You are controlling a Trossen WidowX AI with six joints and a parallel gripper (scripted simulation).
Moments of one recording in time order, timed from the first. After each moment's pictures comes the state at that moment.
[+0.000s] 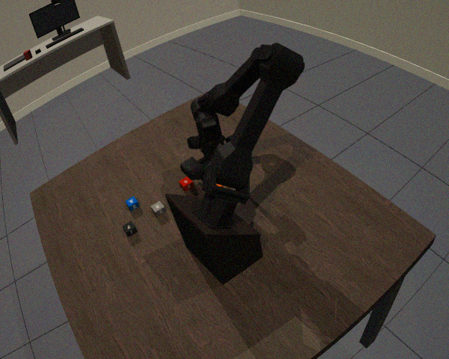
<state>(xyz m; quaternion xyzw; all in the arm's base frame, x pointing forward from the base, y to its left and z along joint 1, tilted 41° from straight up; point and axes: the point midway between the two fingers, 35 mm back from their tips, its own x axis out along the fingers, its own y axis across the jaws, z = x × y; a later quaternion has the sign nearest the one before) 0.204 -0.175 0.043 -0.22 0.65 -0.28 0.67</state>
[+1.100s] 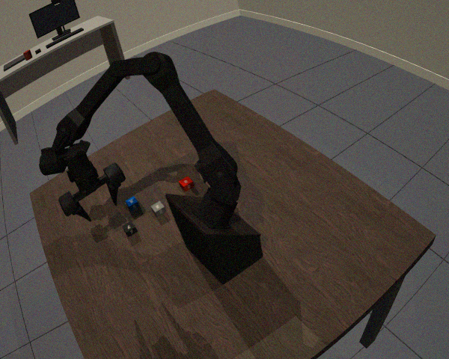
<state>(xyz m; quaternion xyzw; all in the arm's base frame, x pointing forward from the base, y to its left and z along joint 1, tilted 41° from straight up) 0.260 0.140 -0.110 -0.22 0.66 -0.26 0.67</state>
